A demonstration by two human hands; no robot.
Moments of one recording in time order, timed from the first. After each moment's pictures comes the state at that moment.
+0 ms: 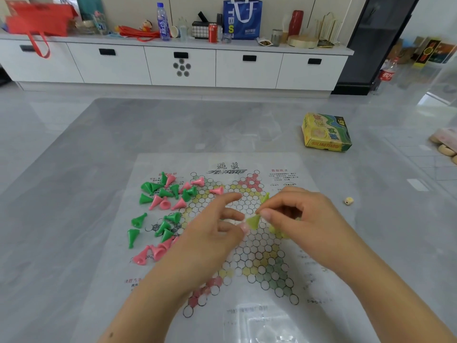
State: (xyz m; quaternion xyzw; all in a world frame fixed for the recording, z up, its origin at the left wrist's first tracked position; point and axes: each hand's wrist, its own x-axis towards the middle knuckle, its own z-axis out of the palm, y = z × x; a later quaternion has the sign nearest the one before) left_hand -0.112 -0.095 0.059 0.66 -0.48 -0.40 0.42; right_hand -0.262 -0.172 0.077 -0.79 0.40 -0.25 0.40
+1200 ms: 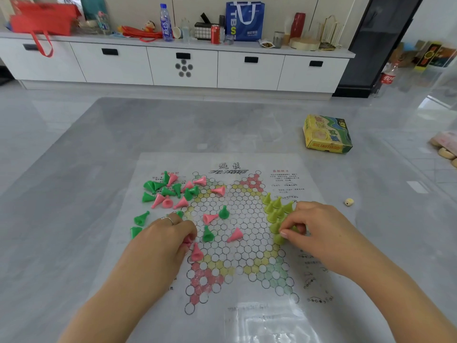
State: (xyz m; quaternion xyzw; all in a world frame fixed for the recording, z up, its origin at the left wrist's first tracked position) left_hand -0.062 -0.073 0.030 0.76 -0.62 -0.06 0.17; right_hand -0.284 -0.186 0.058 -0.88 0.42 -0.09 0.20
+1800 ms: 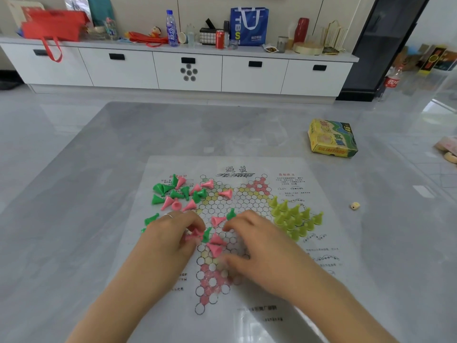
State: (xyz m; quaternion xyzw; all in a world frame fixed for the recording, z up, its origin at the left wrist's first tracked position) left_hand -0.062 -0.067 0.047 0.76 -0.56 -0.12 0.30; right_hand -0.217 -0.142 0.051 -0.92 0.33 -0.08 0.21
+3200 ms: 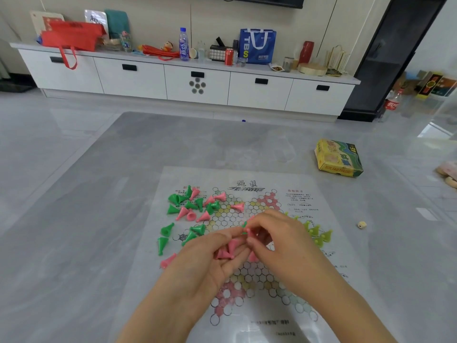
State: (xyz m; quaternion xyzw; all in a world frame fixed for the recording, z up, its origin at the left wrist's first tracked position) left_hand -0.091 -0.074 0.059 0.44 -0.06 -0.63 0.64; right_hand -0.211 -0.147 0.068 -0.89 0.33 -0.21 0.22
